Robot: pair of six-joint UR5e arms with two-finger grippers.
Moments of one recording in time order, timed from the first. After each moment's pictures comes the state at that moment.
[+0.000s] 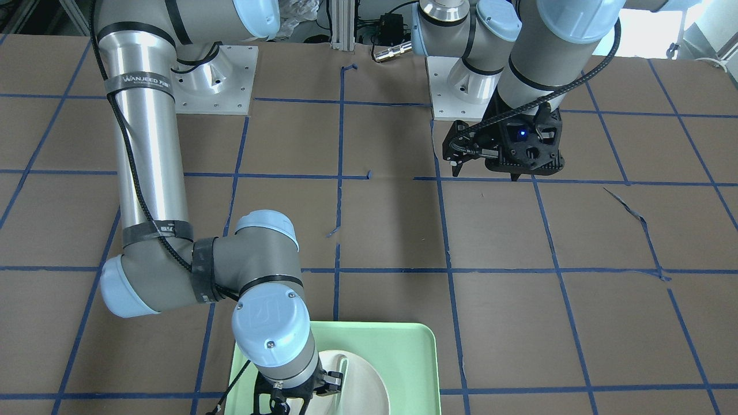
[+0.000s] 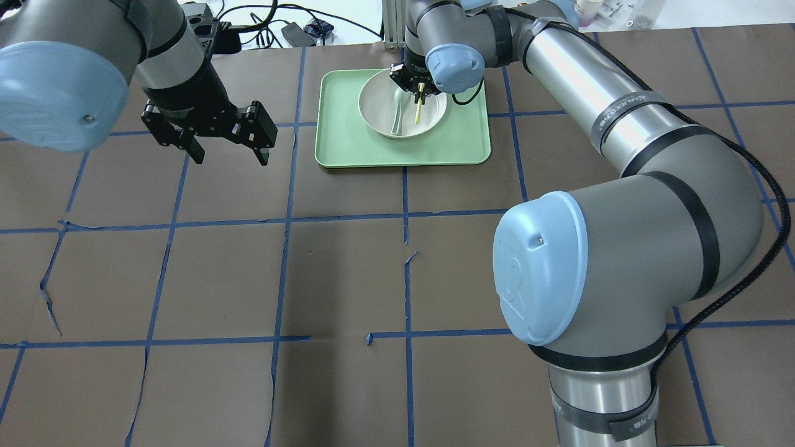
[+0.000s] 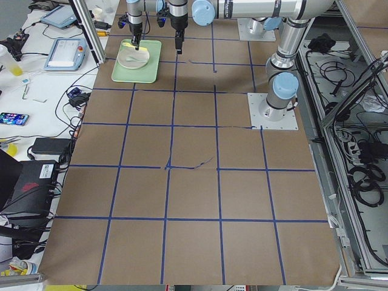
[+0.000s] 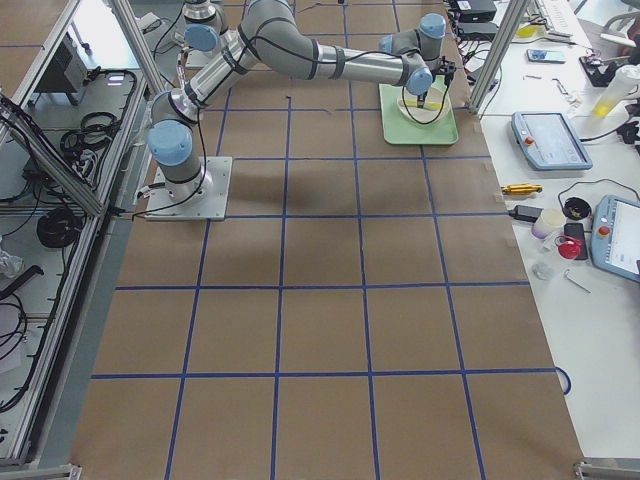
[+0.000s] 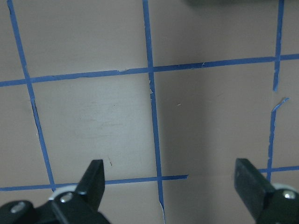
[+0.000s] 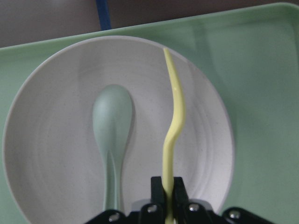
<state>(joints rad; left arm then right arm) -1.60 -1.63 -1.59 -1.51 1.58 0.04 1.79 -0.69 0.98 -1.99 -1.55 0.32</state>
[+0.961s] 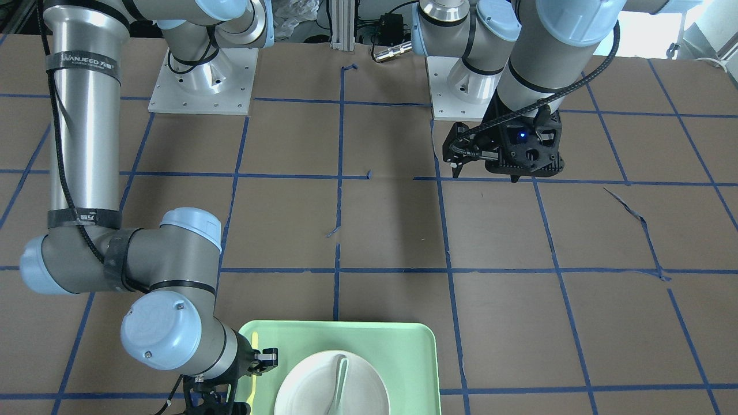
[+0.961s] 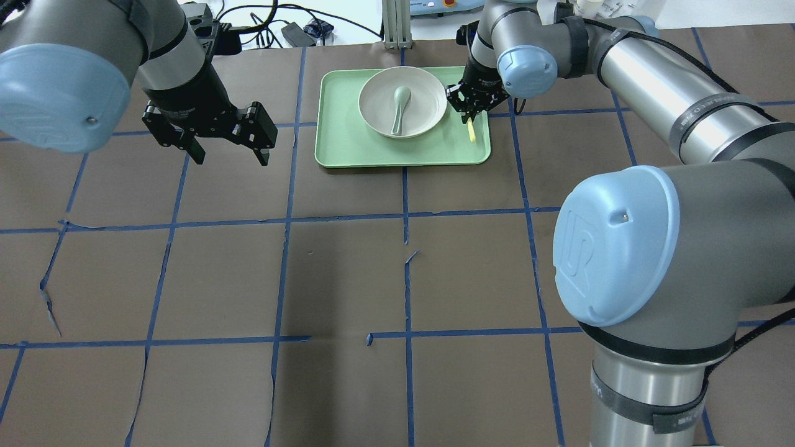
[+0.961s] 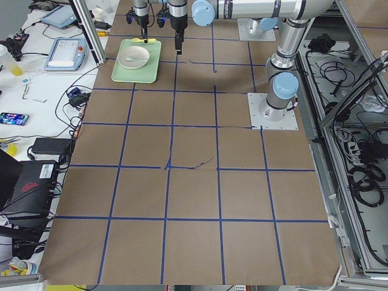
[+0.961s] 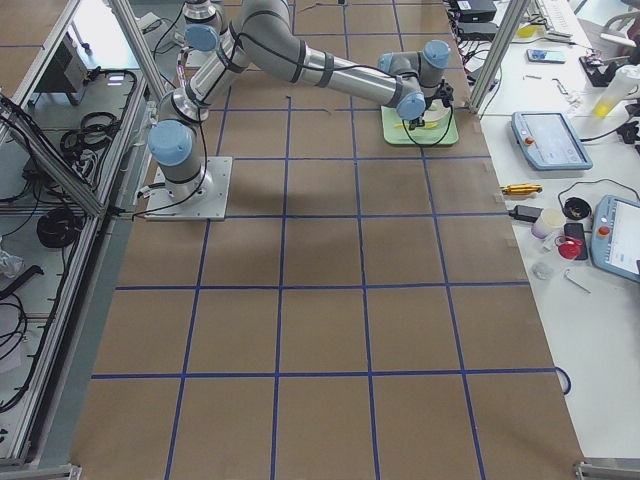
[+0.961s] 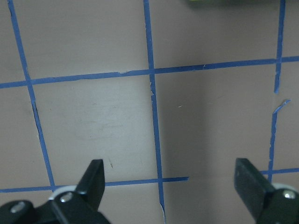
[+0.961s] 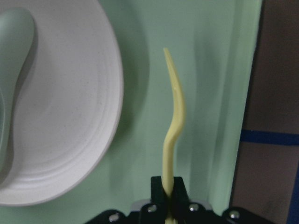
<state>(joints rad) -1.60 -1.63 -1.59 -1.50 1.58 0.03 1.64 -0.77 1.17 -1.99 -1.40 0.00</state>
